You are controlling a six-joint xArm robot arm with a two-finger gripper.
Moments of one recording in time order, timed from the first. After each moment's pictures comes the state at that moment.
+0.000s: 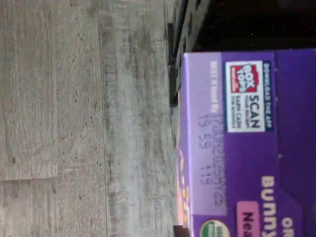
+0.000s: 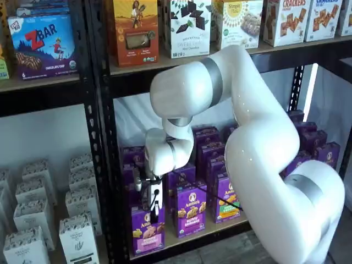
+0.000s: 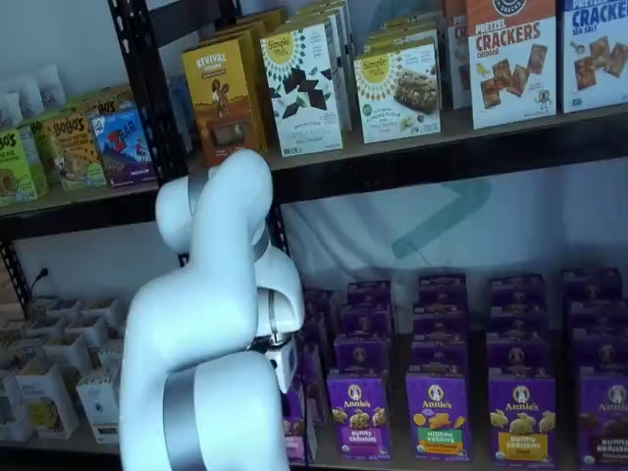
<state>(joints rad) 0.39 1.03 -1.45 0.16 0.38 -1.32</state>
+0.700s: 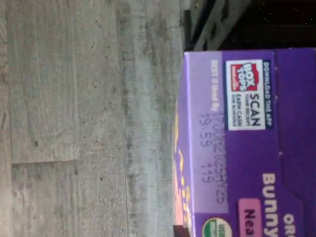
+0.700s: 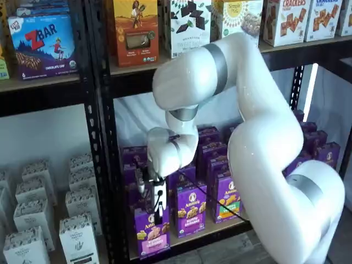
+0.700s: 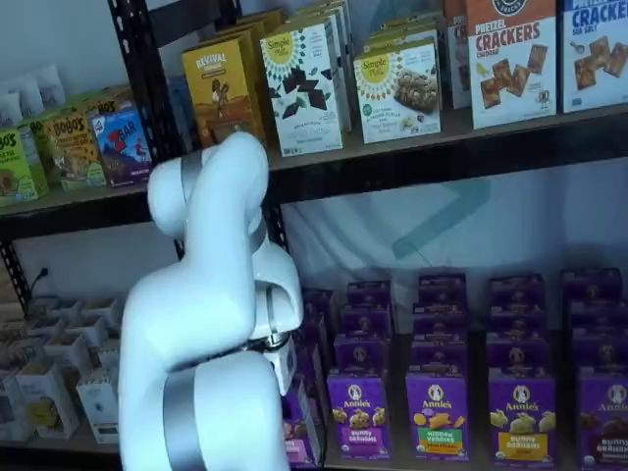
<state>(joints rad) 0.39 0.92 -1.28 0.08 0.32 -1.24</state>
